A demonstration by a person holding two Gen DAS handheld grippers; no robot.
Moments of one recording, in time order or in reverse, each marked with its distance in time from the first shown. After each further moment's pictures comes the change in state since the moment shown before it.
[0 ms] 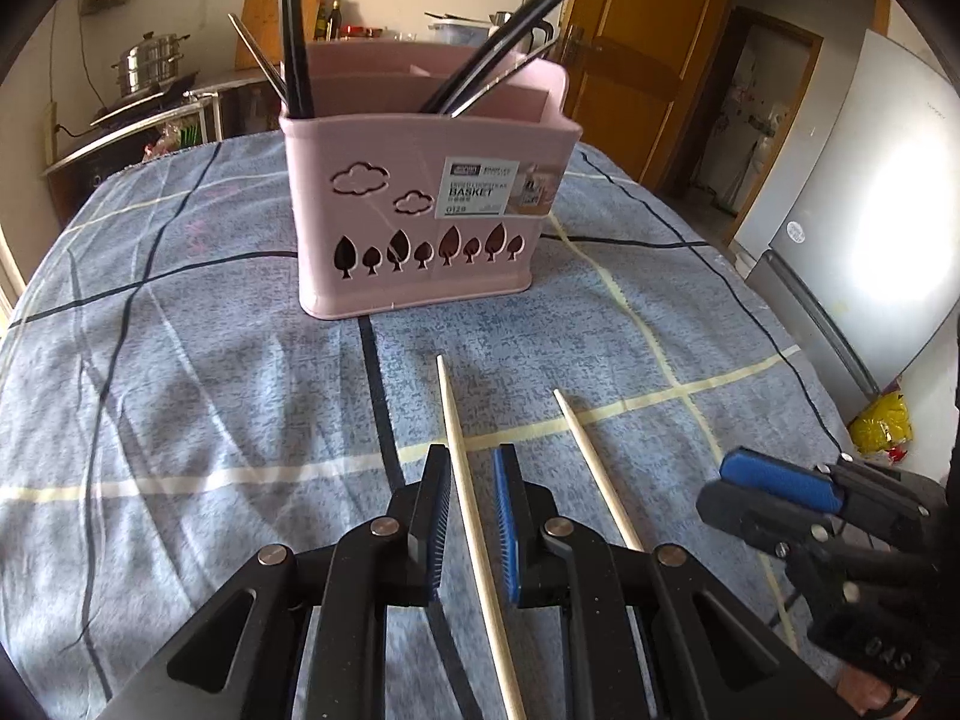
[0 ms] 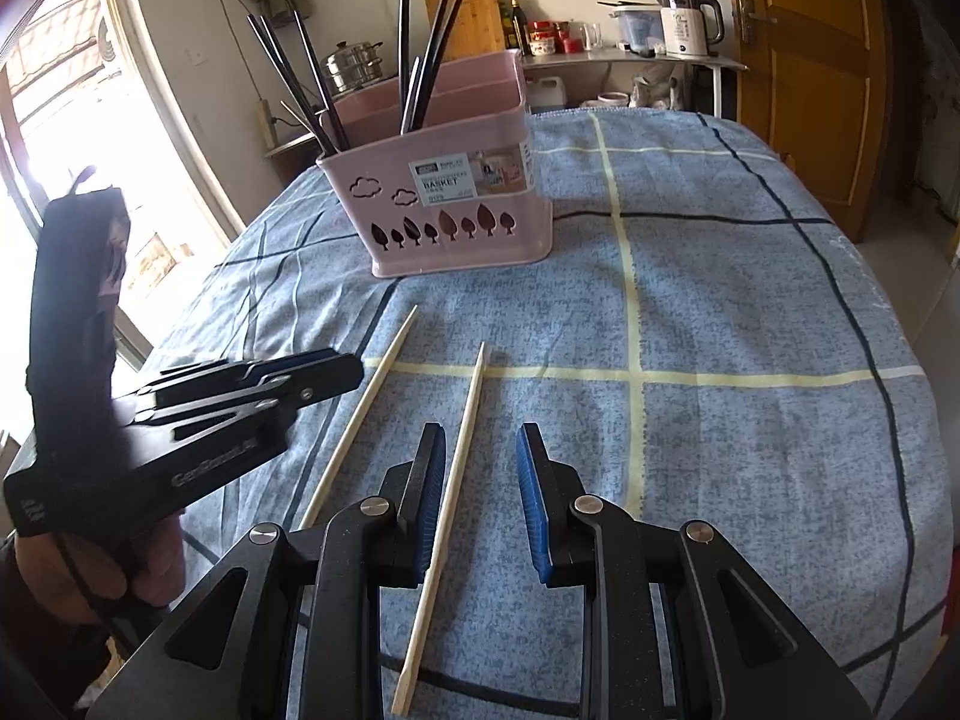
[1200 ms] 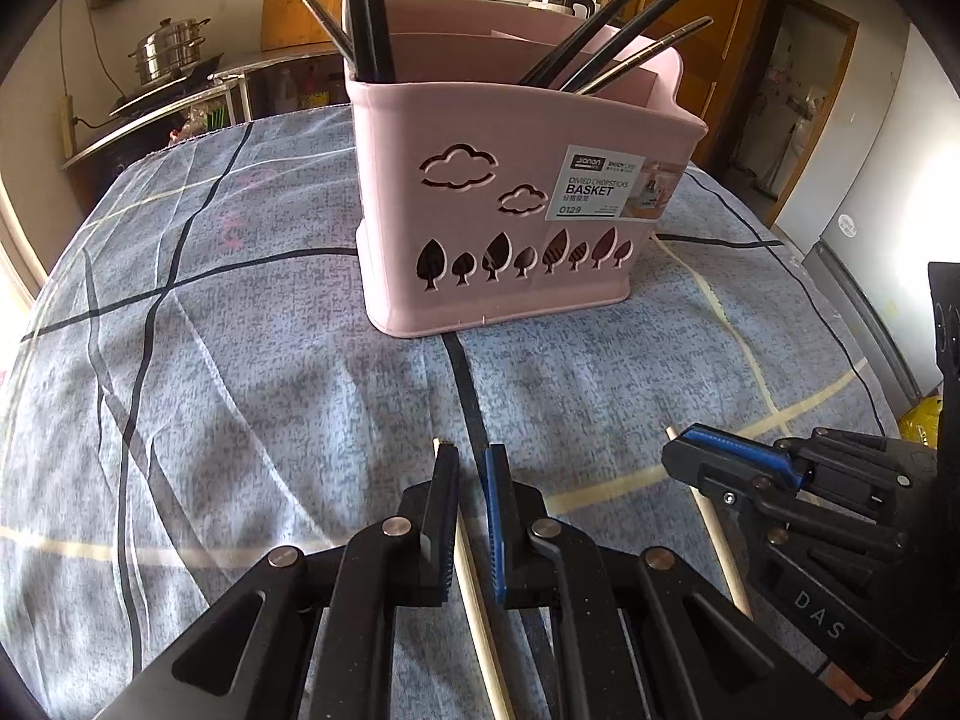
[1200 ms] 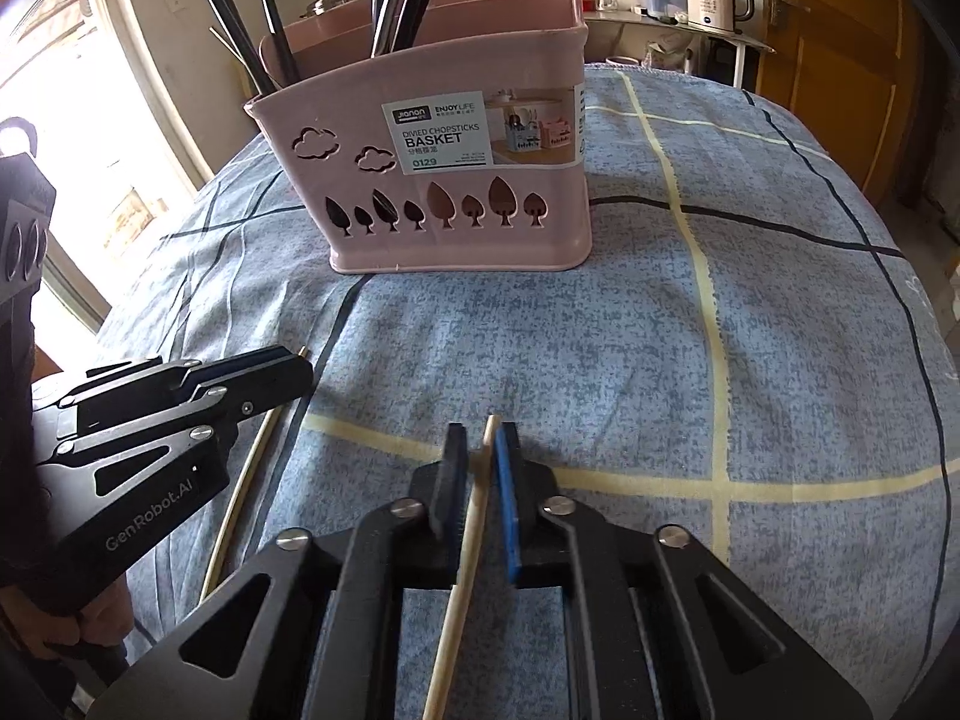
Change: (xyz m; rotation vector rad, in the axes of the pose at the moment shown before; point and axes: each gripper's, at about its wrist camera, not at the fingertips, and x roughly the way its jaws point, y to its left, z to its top) left arm 0.025 0.035 0.024 -0.011 0.057 0.105; right arm 0.082 0.016 0.039 -0.042 0.114 -0.060
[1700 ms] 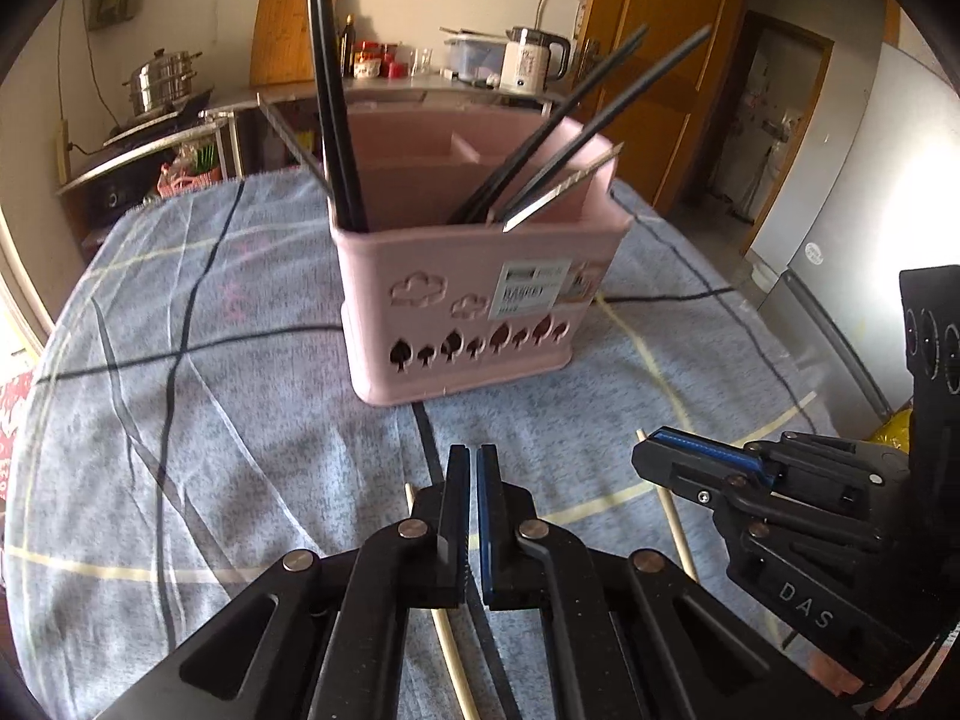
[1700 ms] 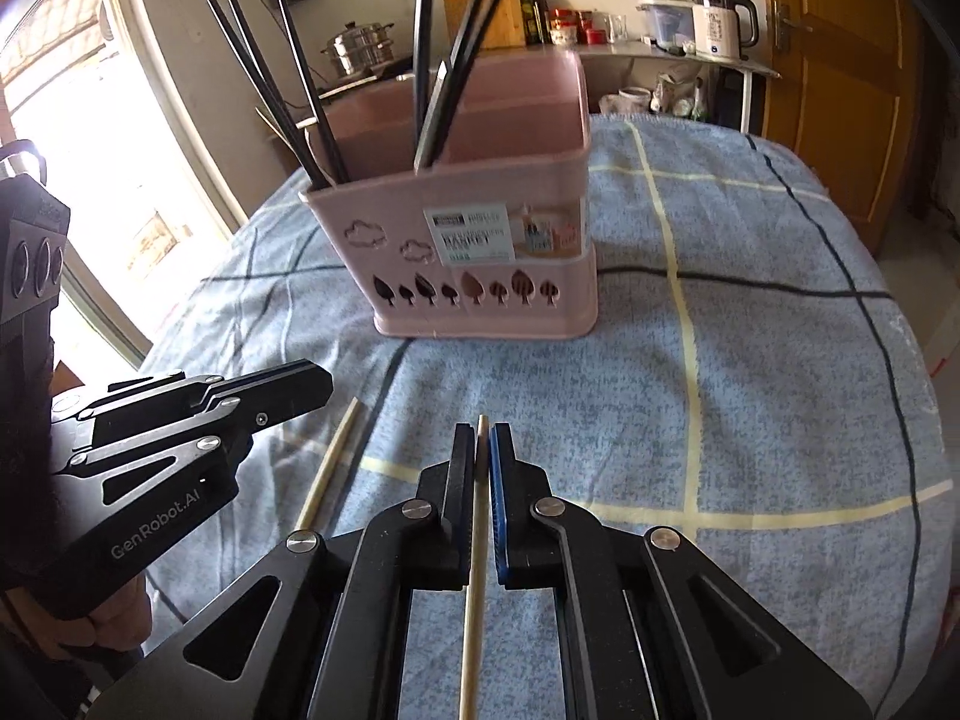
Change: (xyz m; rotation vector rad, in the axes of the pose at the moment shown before) left arm -0.058 -0.014 0.018 0.016 -0.100 -0.054; right arm -0.046 0.002 0.017 0.000 -0.088 0.059
